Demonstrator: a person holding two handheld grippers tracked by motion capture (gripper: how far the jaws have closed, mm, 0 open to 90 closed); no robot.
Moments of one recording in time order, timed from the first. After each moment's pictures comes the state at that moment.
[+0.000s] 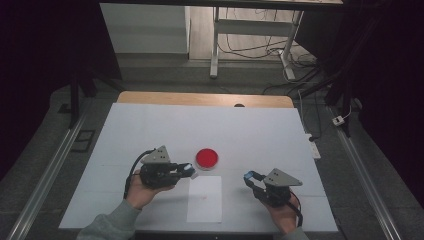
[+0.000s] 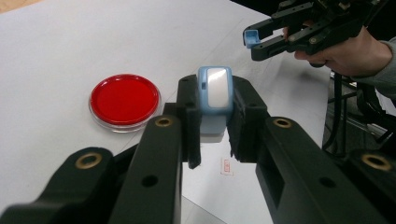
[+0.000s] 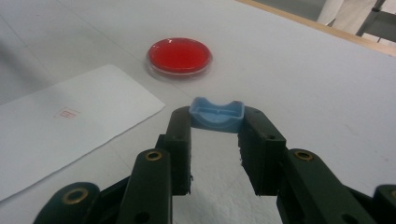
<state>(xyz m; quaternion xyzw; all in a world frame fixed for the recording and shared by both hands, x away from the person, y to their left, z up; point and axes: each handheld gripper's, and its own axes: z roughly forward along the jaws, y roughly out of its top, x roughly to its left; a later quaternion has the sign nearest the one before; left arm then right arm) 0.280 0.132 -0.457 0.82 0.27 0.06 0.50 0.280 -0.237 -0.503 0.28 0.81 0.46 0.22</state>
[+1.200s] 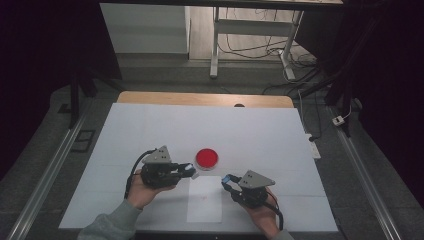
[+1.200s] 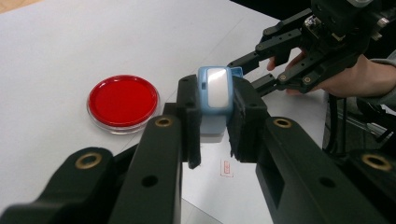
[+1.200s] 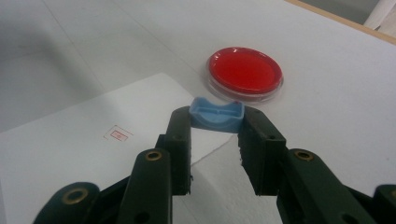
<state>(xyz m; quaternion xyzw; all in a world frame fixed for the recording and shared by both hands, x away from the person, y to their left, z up) 0.281 0.130 -0.457 0.82 0.27 0.06 0.50 0.278 -0.179 -0.514 0.23 0.83 0.46 0.19</state>
